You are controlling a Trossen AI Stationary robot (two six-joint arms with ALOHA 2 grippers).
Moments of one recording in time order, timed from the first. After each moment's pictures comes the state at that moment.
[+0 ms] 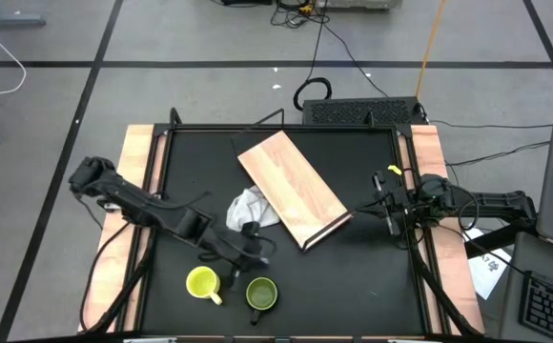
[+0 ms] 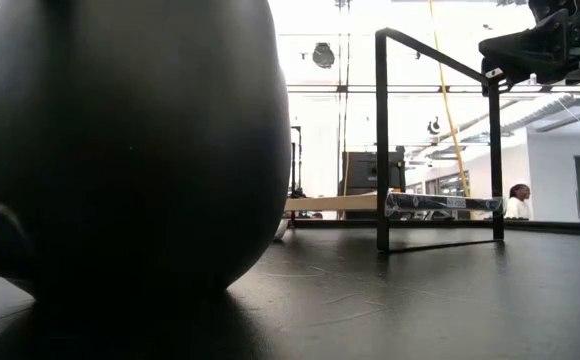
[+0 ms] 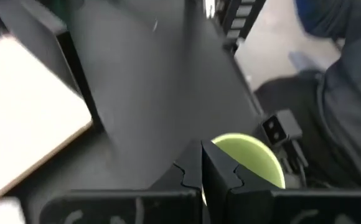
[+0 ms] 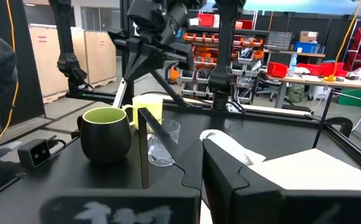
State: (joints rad) left arm -0.41 1.55 1.22 -0.37 0.00 -0.22; right arm -0.06 0.19 0.12 0.07 -0.26 -0.04
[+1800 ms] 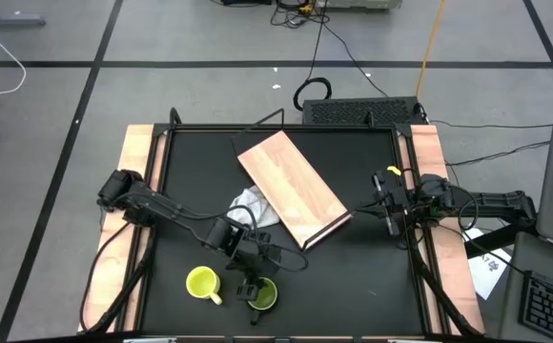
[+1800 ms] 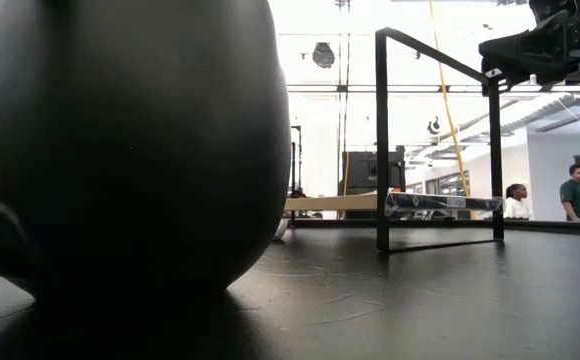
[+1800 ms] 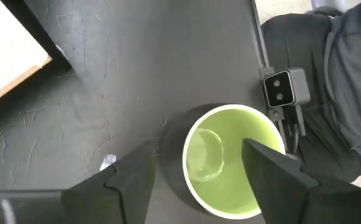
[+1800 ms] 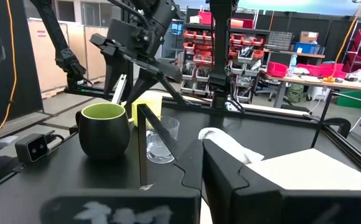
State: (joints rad) left arm -0.39 1.82 1.54 -0.73 0.13 -0.30; right arm -0.06 0.19 0.12 0.07 -0.26 -0.07
